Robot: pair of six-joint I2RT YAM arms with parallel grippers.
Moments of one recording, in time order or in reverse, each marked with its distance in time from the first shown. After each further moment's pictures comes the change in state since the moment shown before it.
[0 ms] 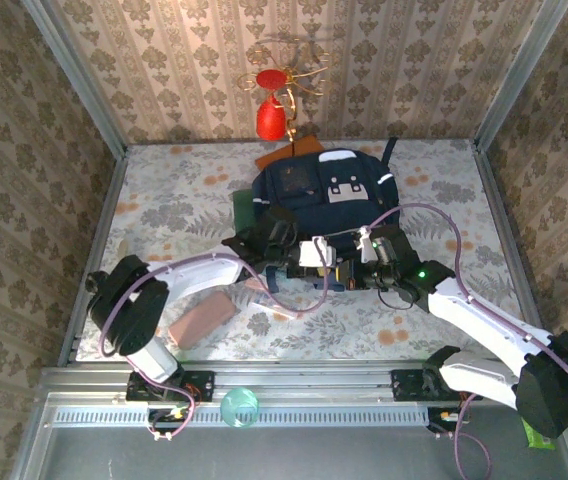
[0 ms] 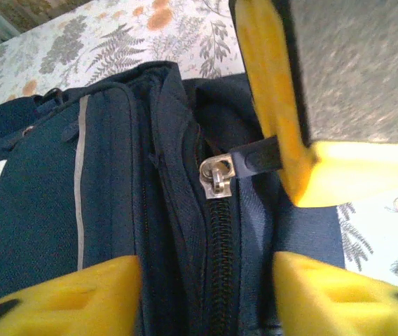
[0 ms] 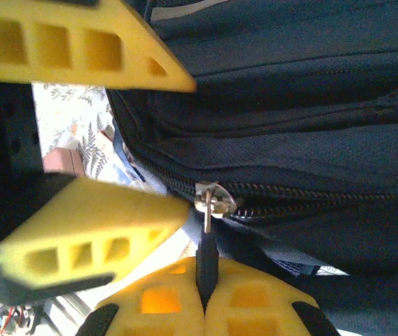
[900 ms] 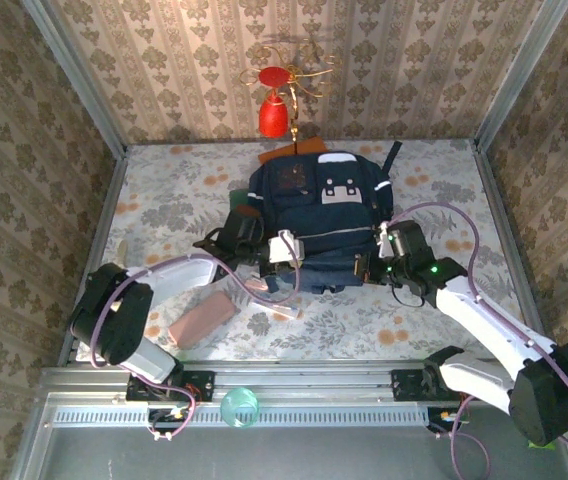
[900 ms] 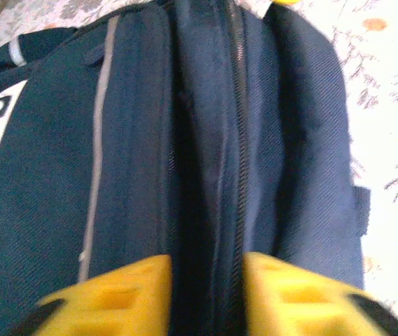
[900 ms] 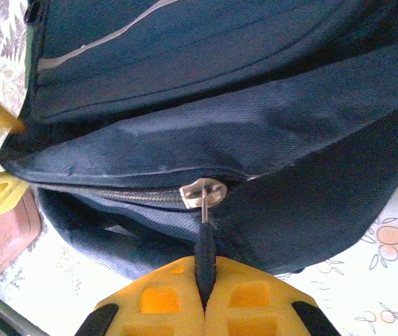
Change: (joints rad) left arm 0.195 -0.116 -0.168 0.023 0.122 -0.007; right arm -0.135 -0.026 0.002 -0.098 0.039 -0.011
